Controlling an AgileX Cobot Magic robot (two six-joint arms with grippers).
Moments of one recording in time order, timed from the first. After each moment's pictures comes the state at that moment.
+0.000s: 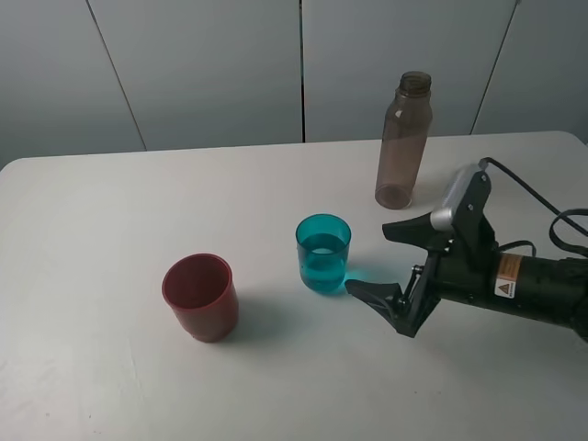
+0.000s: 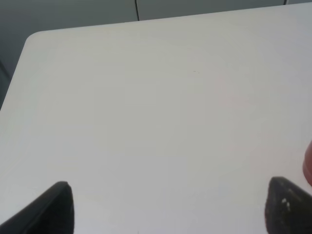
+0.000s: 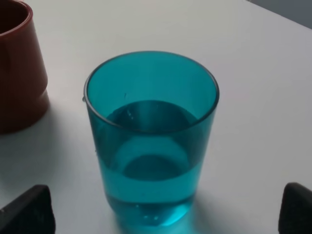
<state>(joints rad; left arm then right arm) -0.08 0.00 -0.51 0.10 1.08 -0.04 0.21 1.98 -0.28 -0.75 -1.20 -0.07</state>
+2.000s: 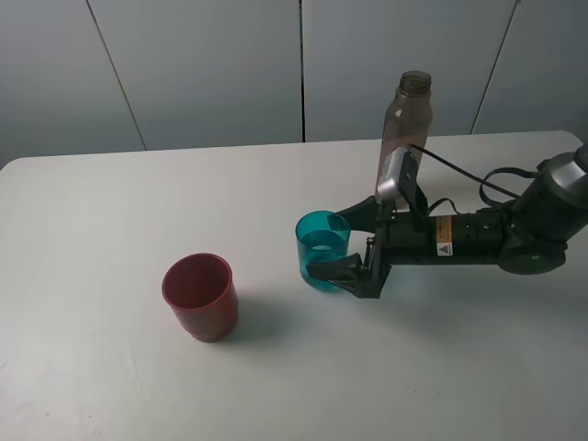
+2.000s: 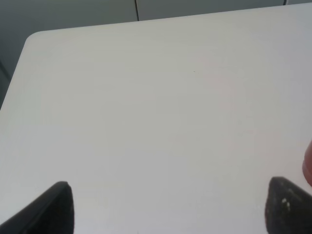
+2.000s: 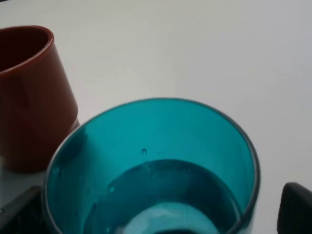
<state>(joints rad) -0.08 0.00 -0.51 0.10 1.08 -0.04 0.22 2.17 -0.68 -1.12 -1.14 0.29</state>
